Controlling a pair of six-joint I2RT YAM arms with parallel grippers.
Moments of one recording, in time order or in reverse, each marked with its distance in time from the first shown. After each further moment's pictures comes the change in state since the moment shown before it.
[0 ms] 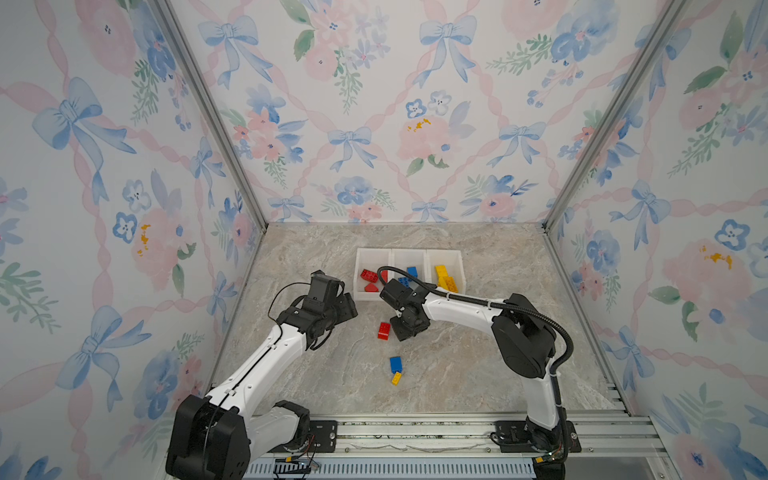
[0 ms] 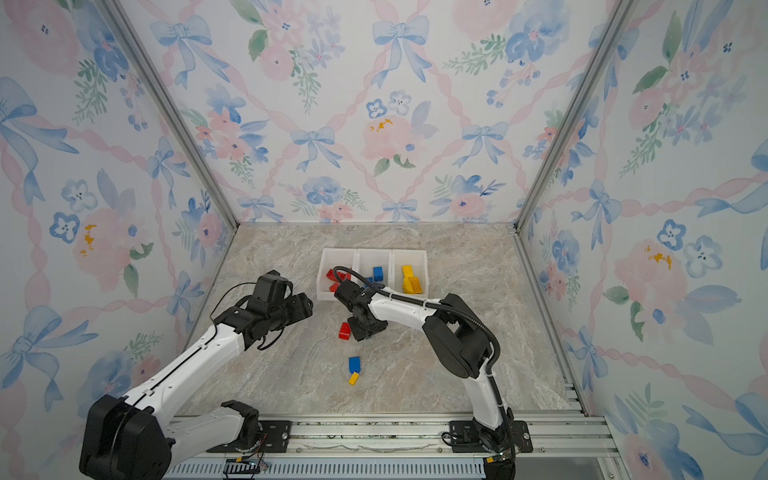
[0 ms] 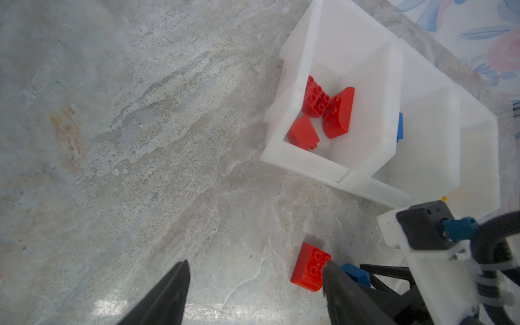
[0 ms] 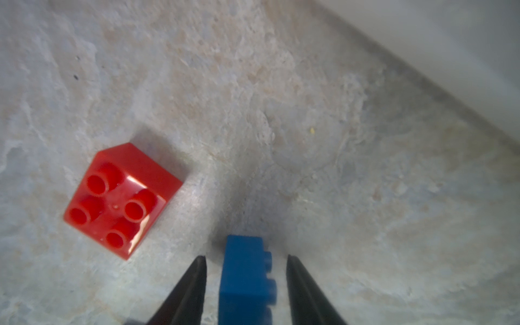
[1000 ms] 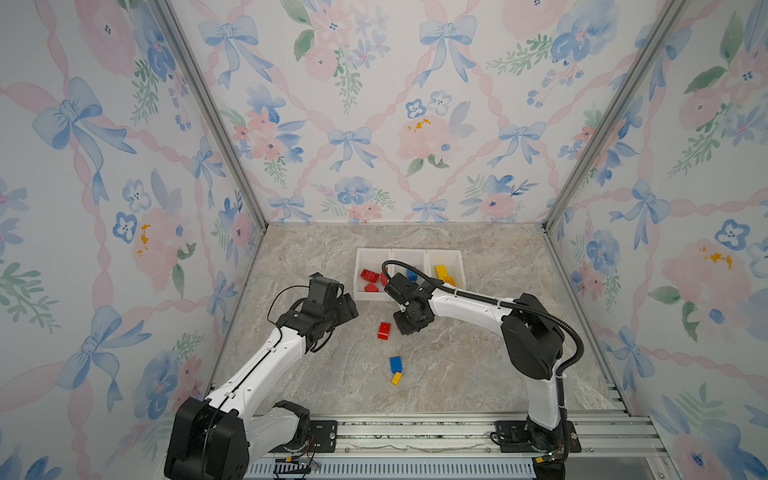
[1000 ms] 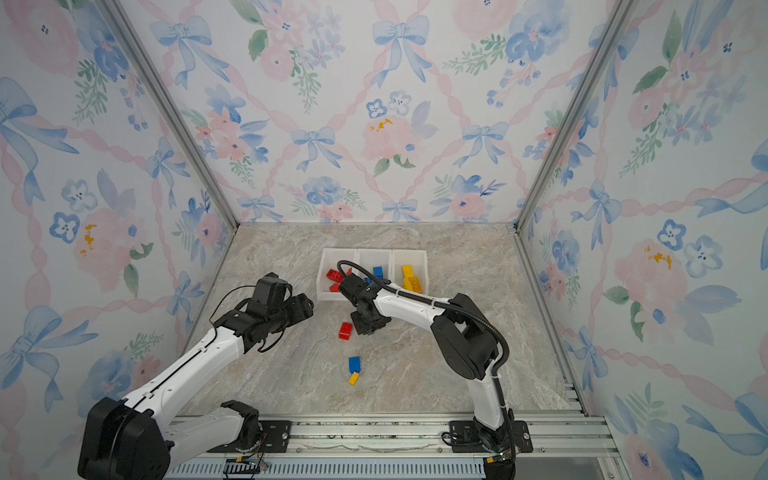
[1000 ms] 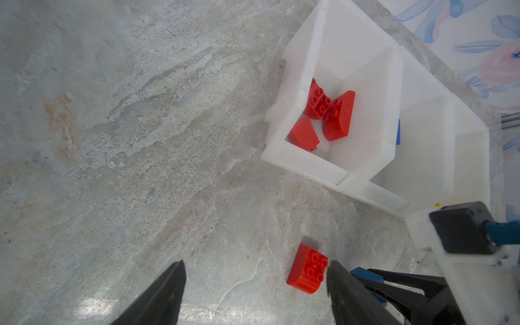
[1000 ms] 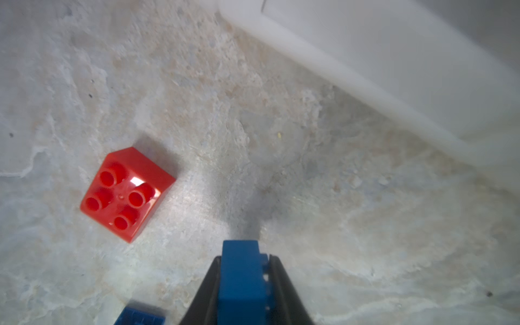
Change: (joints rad) left arm 0.000 -0.016 -0.035 0.037 0.007 -0.042; right arm -0.037 -0.068 0.000 -0.028 0.002 -0.017
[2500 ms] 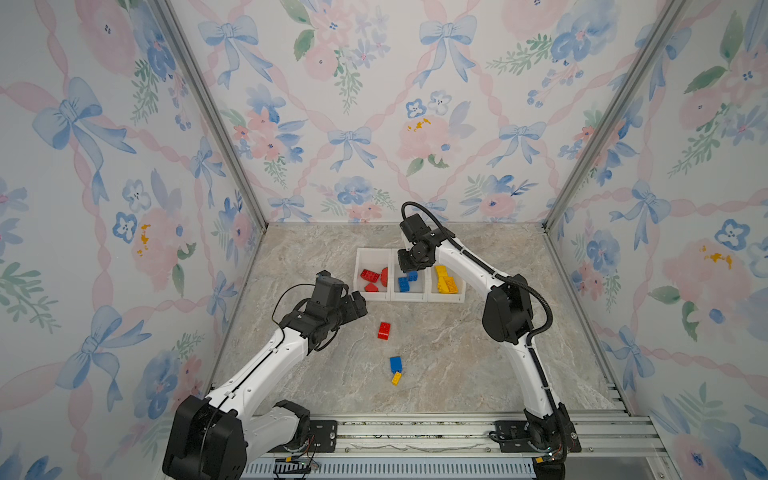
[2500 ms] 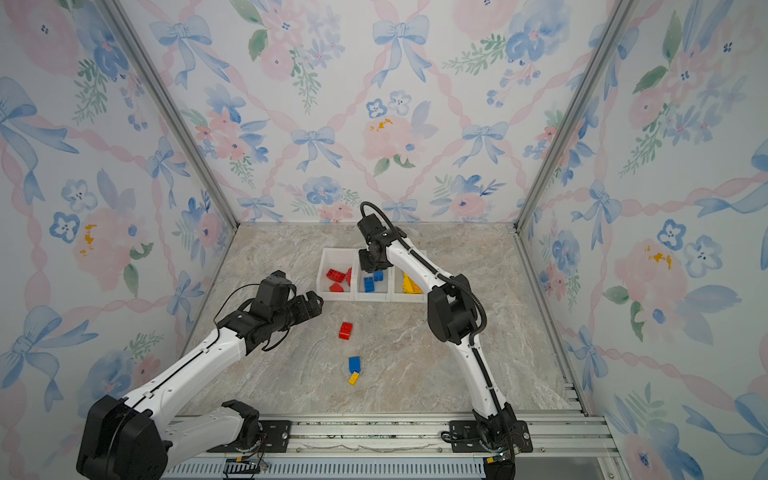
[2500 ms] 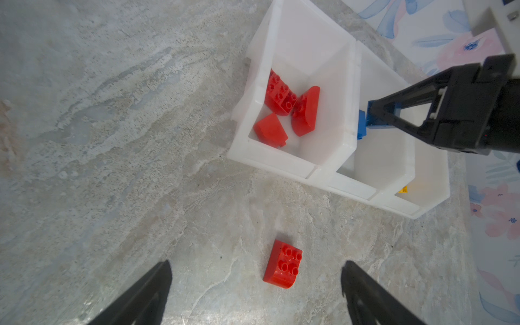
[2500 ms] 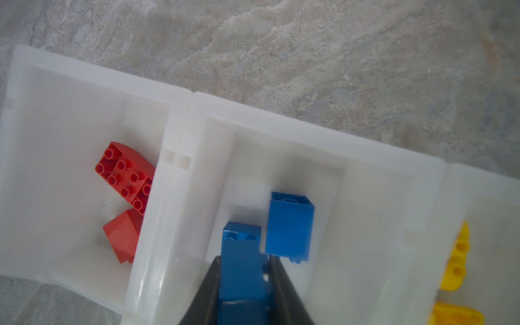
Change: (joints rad) left arm -0.047 0.000 -0.001 0.057 0.033 0.000; right arm -0.268 0.404 0.751 -0.094 -0.074 -0.052
